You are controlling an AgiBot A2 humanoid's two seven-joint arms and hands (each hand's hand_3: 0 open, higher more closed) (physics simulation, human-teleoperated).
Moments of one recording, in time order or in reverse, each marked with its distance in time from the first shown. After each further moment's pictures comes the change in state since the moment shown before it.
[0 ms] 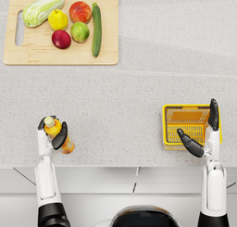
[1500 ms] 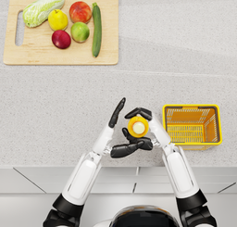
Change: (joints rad) left arm 0.166 0.047 0.507 -0.621 0.001 0.044 0.000; right arm 0.281 -0.190 0.375 -0.243 0.203 0.184 0.008
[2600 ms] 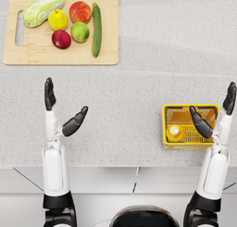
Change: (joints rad) left arm 0.093 0.011 -0.455 0.159 -0.002 0.011 0.001; right arm -0.006 0.047 -0.528 0.089 -0.002 -0.171 -0.025
